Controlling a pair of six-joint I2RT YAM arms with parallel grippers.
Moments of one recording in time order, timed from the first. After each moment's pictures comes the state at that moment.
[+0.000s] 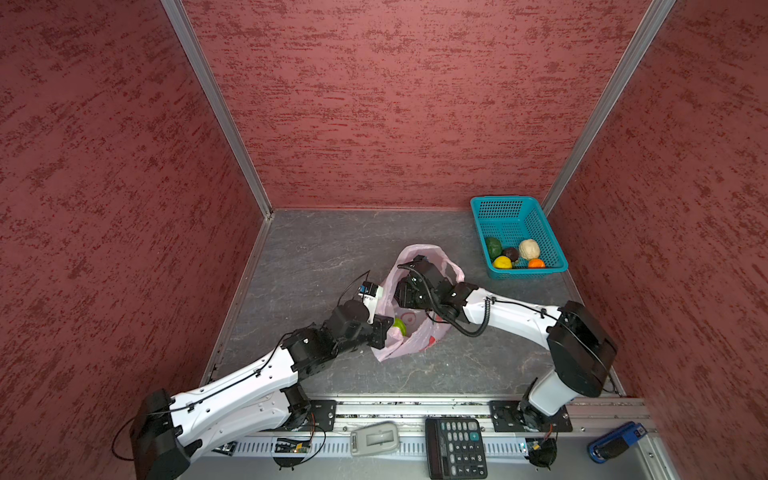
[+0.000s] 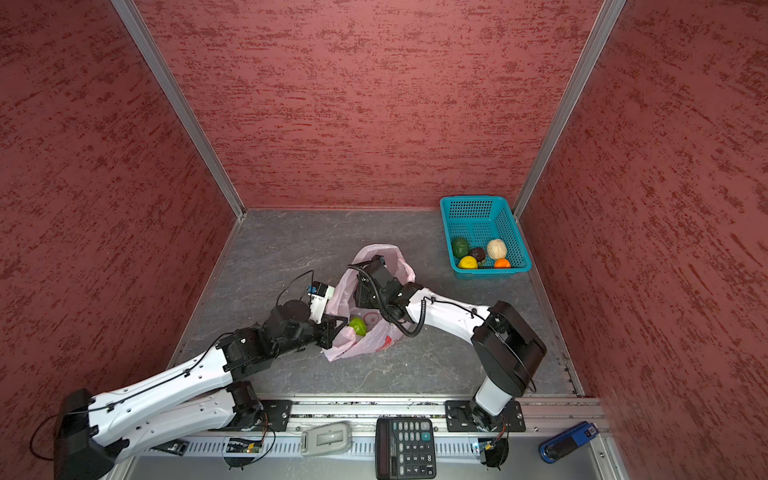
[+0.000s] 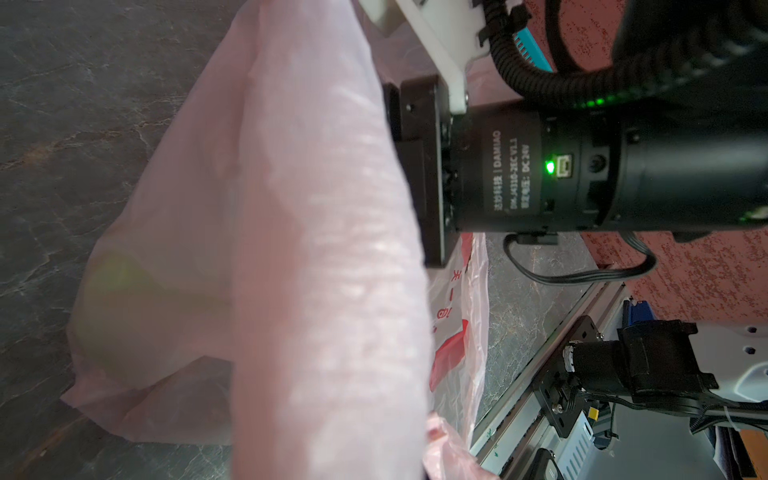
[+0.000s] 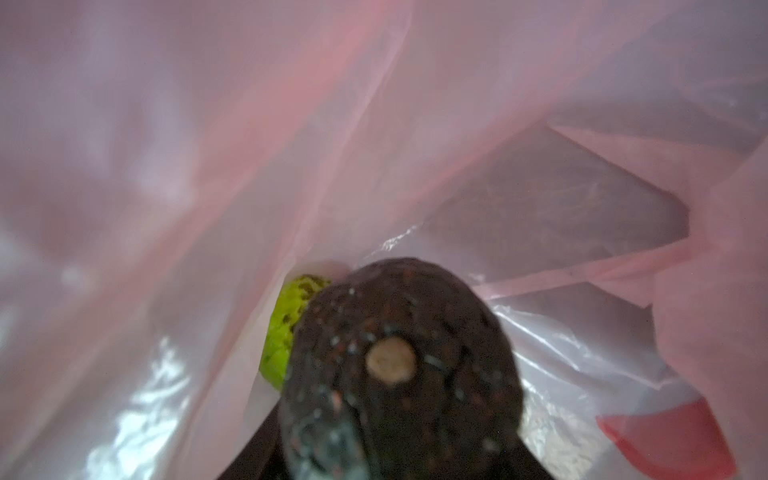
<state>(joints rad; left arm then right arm) -0.92 0.88 0.60 -0.30 -0.03 -0.64 0.85 1.63 1.06 -0.24 -0.01 0.80</state>
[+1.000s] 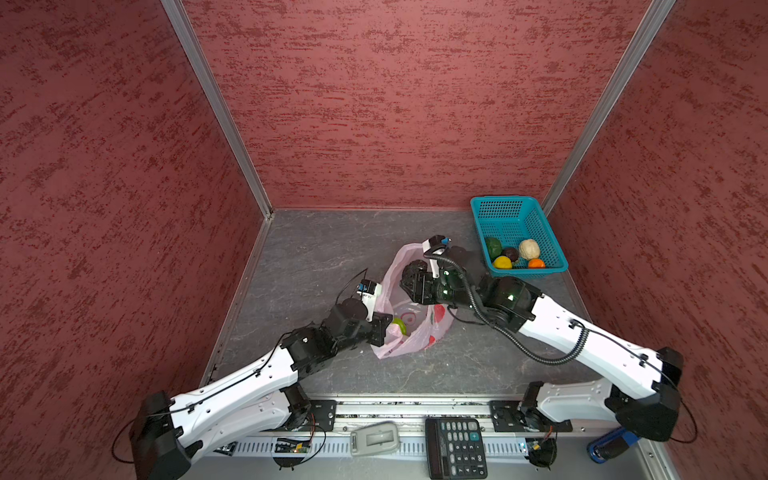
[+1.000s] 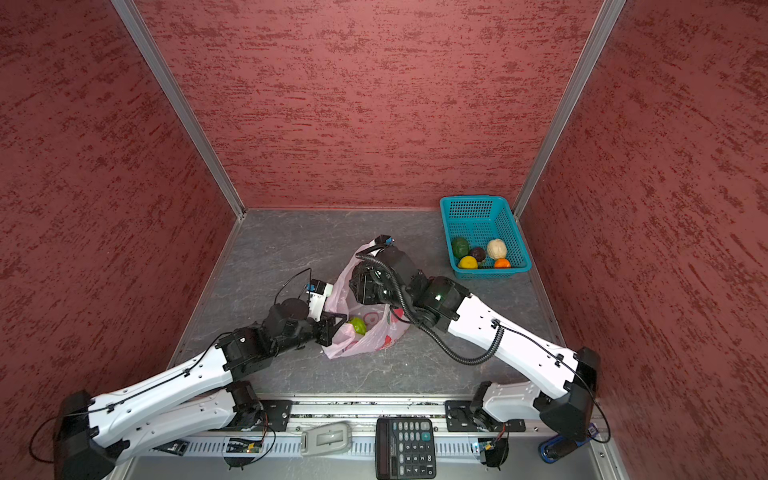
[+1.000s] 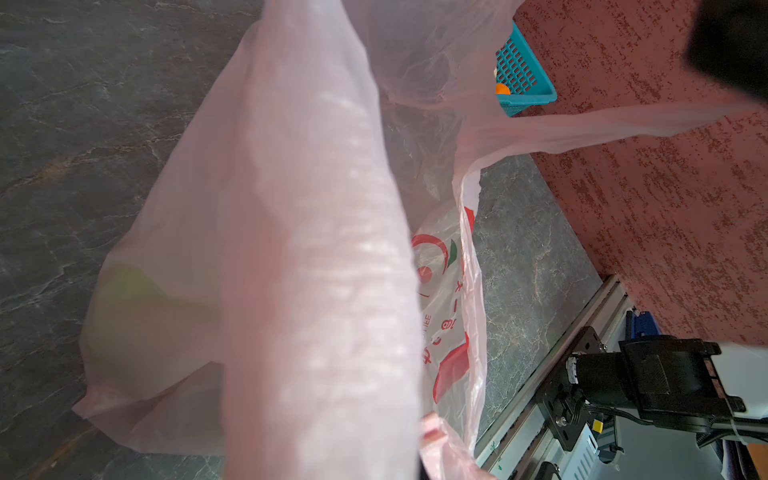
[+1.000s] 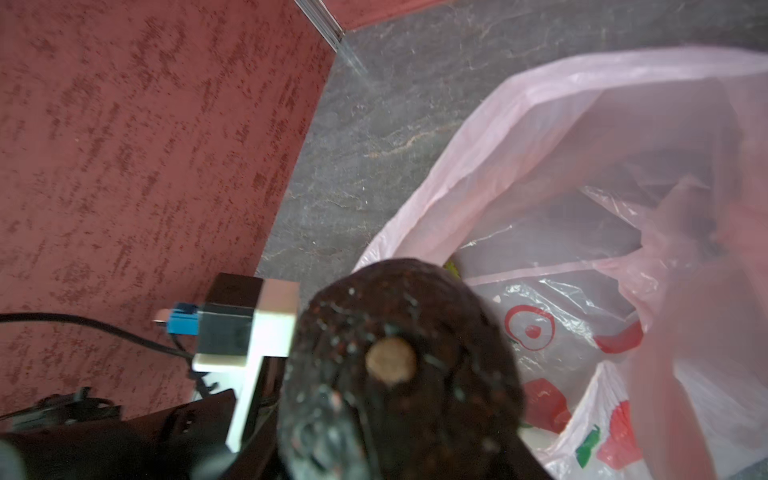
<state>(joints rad) -0.90 0.88 0.60 -0.29 -0.03 -0.63 0.93 1.29 1.34 -0.64 0.04 0.77</state>
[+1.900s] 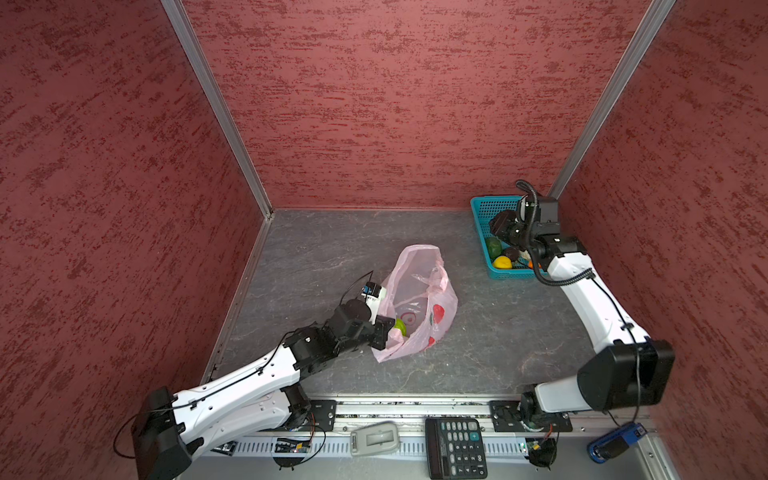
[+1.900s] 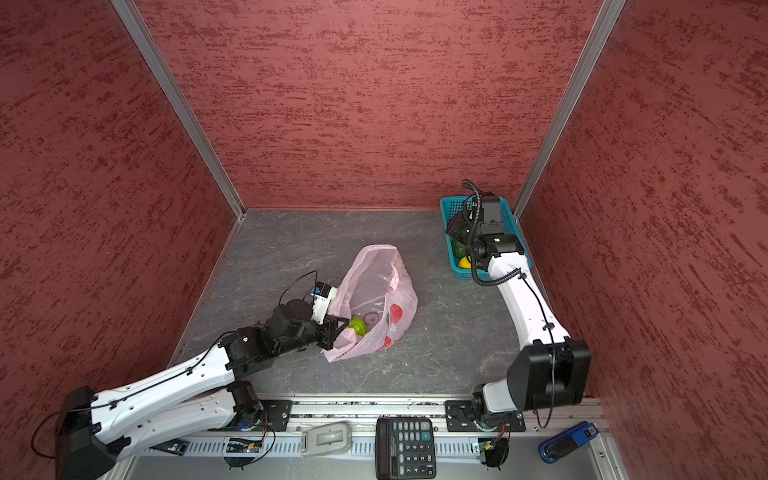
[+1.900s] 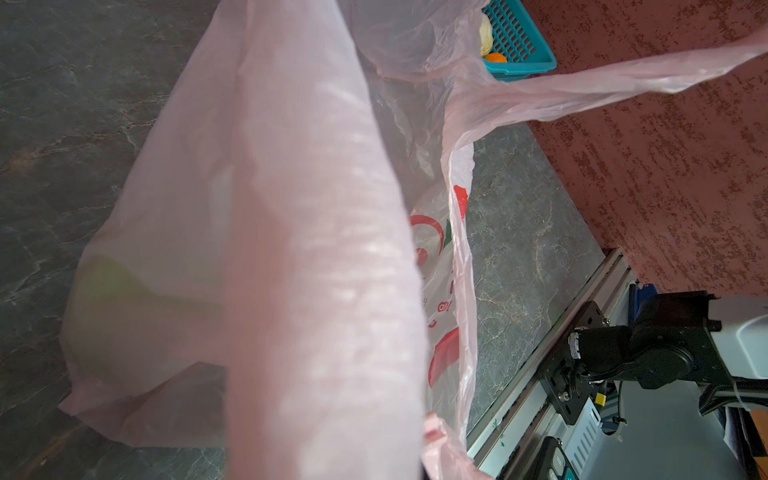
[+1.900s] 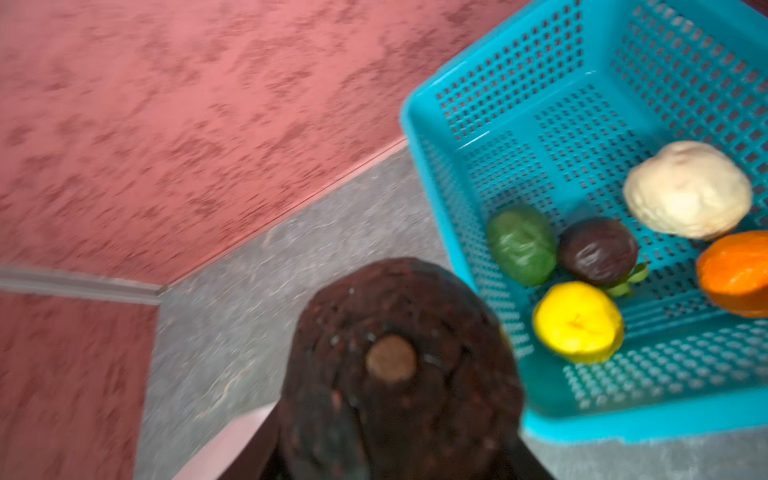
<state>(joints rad) -0.93 0.90 0.61 -0.31 -0.01 -0.60 0.06 1.49 1.37 -0.51 -0.11 0.60</state>
